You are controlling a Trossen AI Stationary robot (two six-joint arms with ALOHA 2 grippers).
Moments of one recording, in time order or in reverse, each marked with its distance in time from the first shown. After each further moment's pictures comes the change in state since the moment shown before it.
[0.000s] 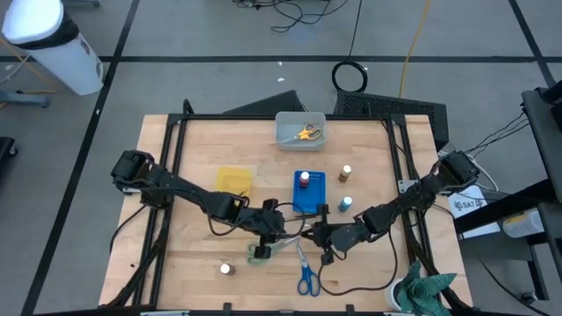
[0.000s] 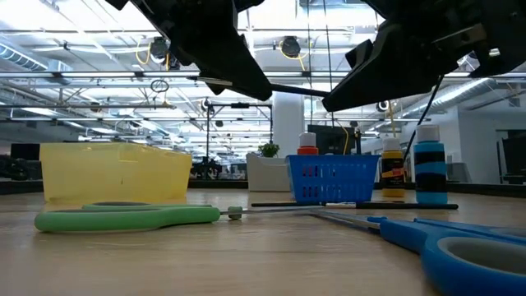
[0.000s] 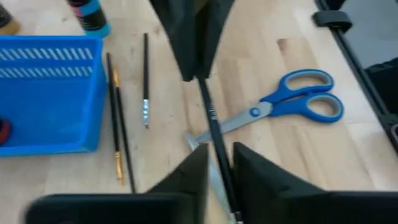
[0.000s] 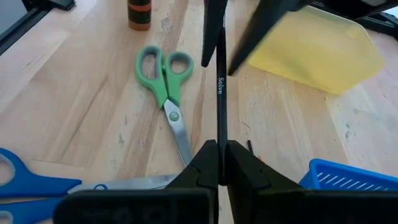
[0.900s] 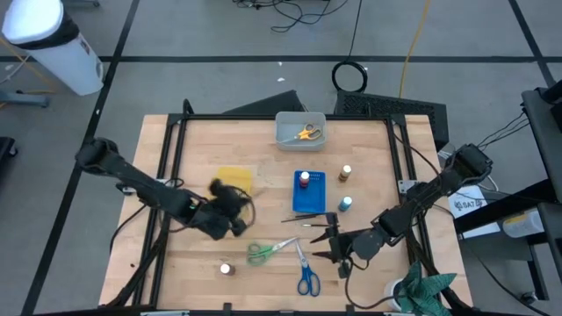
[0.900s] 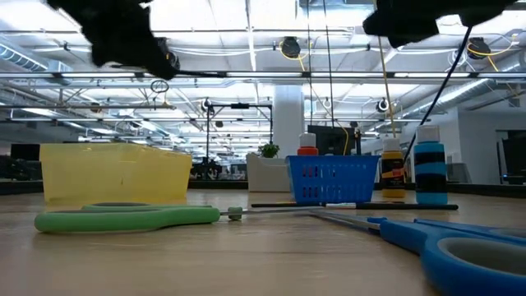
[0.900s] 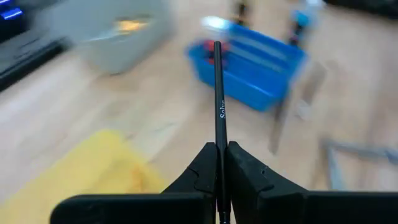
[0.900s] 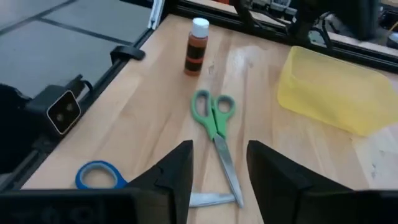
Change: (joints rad) left arm -0.182 -0.419 -0.245 -0.367 -0.735 -0.664; right arm 0.125 -0.156 -0.019 -0.023 -0.003 -0.001
